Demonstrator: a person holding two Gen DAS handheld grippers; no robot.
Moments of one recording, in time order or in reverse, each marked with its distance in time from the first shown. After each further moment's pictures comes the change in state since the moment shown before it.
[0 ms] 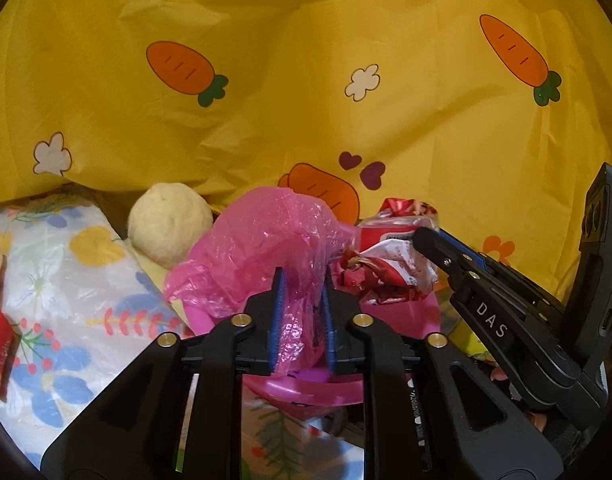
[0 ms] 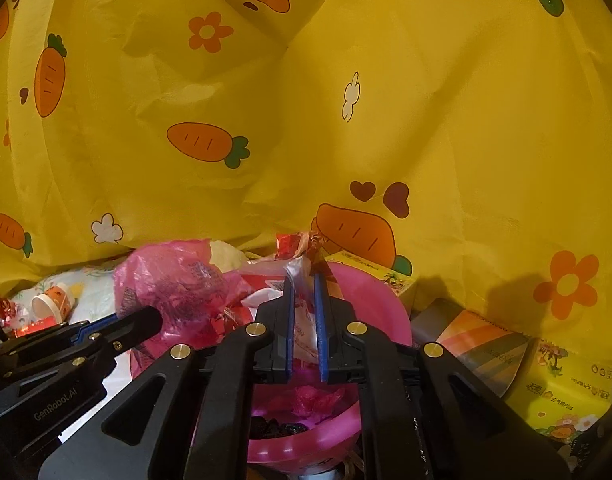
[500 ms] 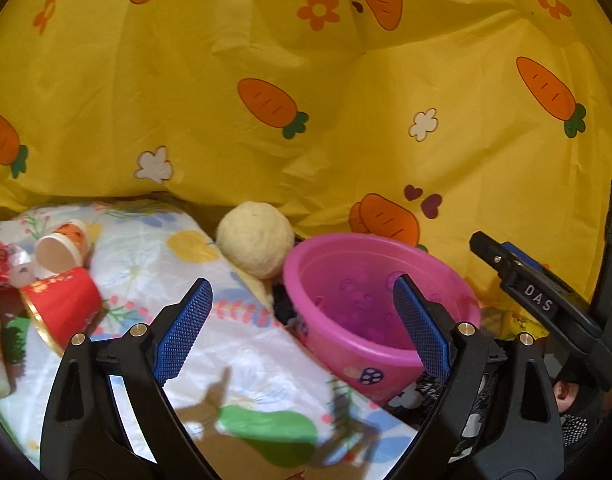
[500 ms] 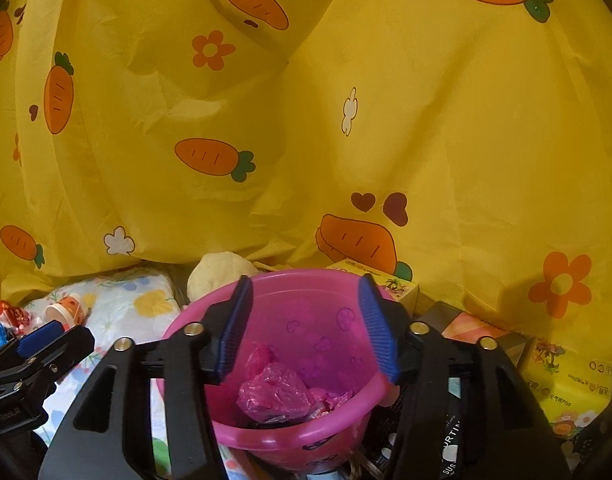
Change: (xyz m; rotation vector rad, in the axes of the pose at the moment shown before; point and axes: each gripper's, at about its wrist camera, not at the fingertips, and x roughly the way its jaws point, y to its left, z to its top) left arm -0.080 0.020 -0.025 -0.058 -0.147 0.274; right arm -0.028 -0.001 0.001 0.021 -0.055 0.027
